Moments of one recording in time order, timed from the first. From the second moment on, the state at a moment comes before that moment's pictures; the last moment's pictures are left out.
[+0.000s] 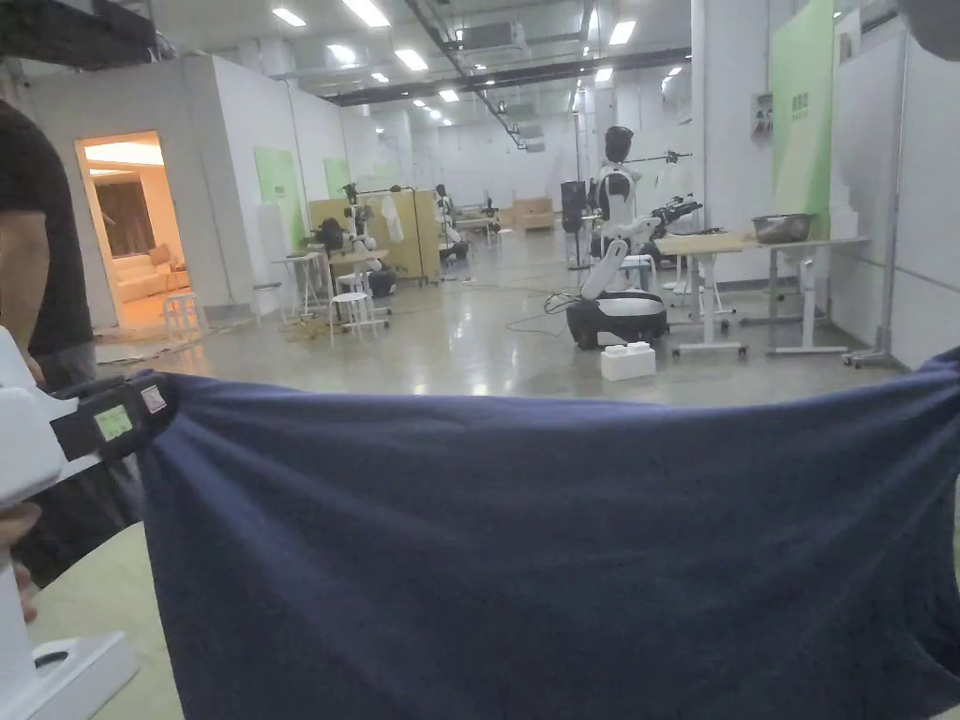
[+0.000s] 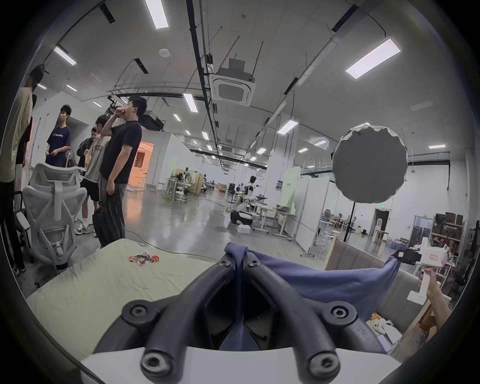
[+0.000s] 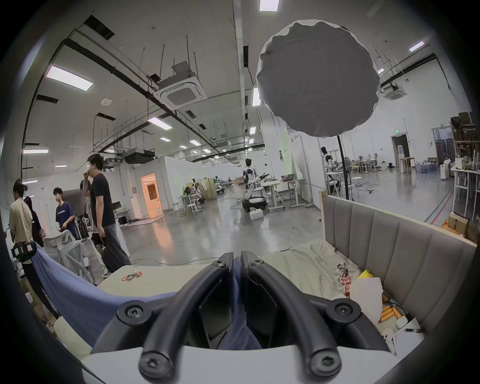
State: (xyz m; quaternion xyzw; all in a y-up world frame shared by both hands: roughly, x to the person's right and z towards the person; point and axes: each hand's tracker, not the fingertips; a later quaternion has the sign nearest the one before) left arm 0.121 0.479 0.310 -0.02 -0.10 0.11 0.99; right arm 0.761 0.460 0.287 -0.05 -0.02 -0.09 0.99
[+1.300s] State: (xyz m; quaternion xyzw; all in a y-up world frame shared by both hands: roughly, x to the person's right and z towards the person) left arm 0.178 0.502 0.018 -0.03 -0.02 0.05 1.00; right arm 0.720 0.537 0.036 -0.03 -0.14 0.05 0.99
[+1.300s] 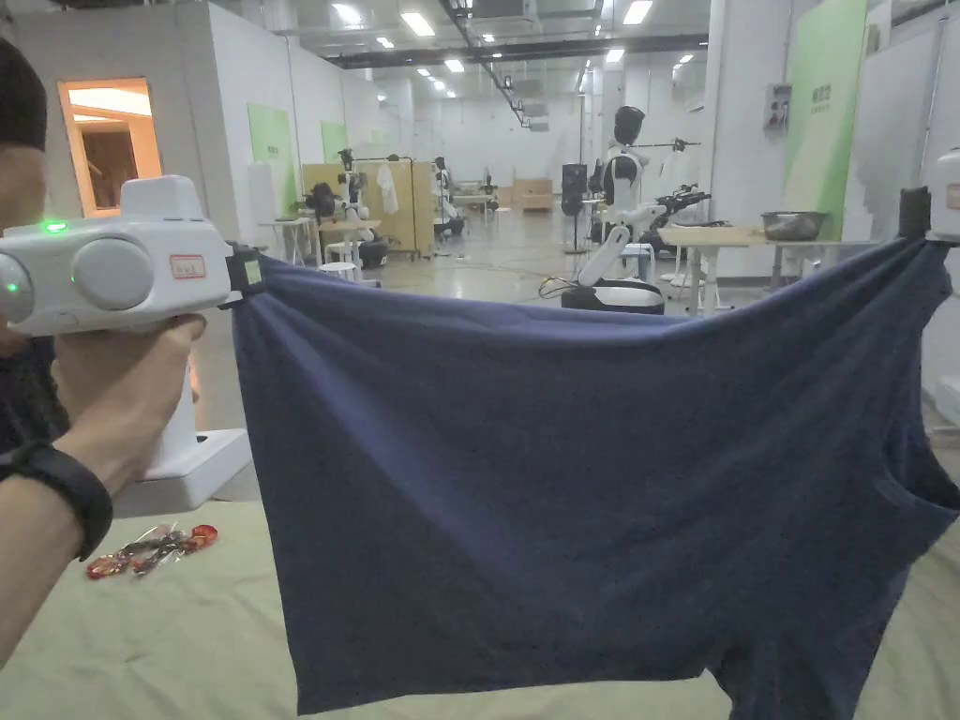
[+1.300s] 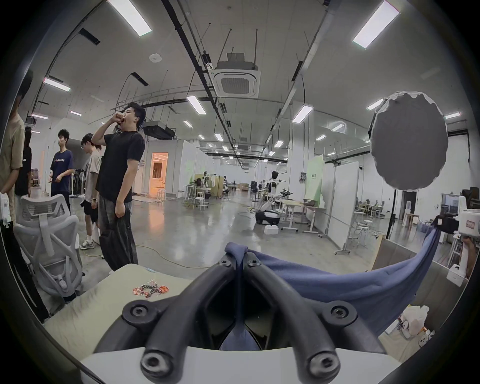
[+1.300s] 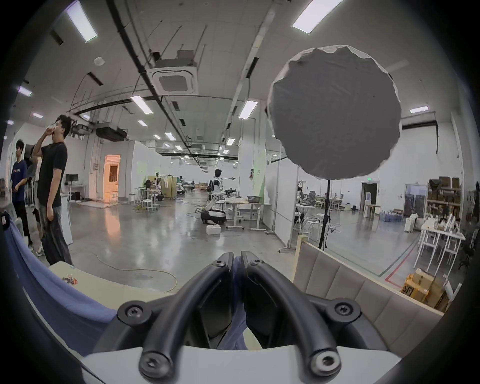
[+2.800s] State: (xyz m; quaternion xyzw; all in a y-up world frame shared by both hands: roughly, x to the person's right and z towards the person) left arm 0.122 0.080 0.410 -0.35 -0.09 0.08 0.93; right arm 0.746 0.082 0.473 -0.39 -0.11 -0.06 0.91
